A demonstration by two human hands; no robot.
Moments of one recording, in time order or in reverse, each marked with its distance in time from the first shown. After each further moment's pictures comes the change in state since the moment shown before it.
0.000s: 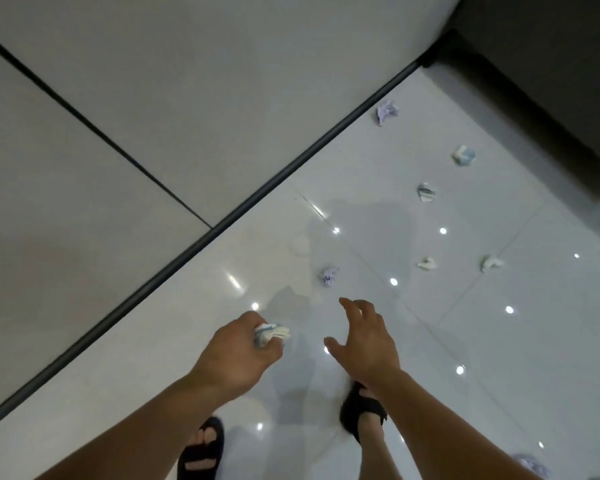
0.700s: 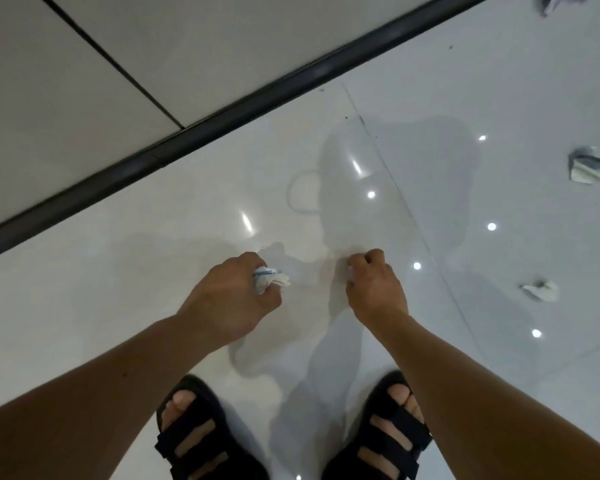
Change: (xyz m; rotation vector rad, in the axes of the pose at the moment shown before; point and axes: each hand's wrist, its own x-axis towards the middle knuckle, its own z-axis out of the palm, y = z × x) left_hand 0.239 -0.102 0.120 0.055 0.198 -0.081; right_hand 0.271 0.086 0.155 -0.231 -0.129 -0.123
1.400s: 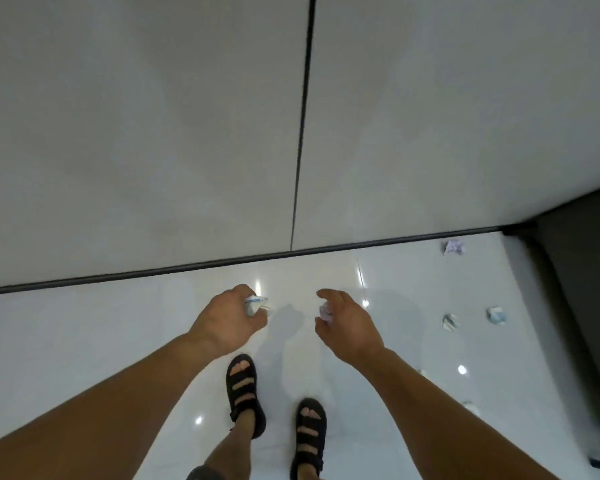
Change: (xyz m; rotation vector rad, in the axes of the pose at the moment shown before) left_hand -0.372 0.108 -0.326 -0.335 0.210 -0.189; right_hand -0.358 -0.230 -0.362 0.039 -0.046 -0.507
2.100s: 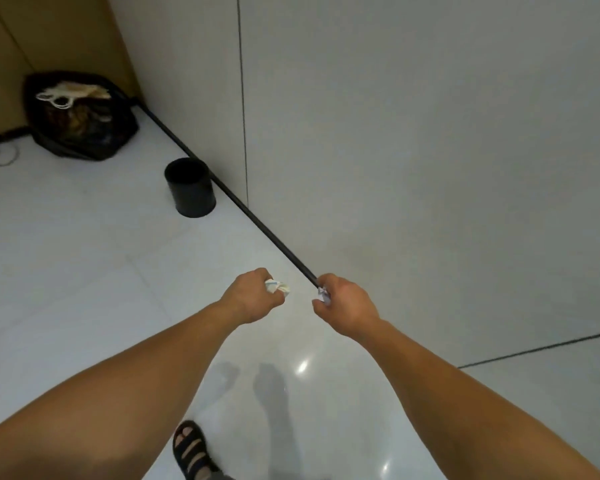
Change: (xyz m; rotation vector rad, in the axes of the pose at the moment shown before) left_hand -0.381 -0.236 -0.145 -0.549 0.673 -0.451; right_hand -0.179 -0.419 0.131 -0.602 -0.300 -0.798
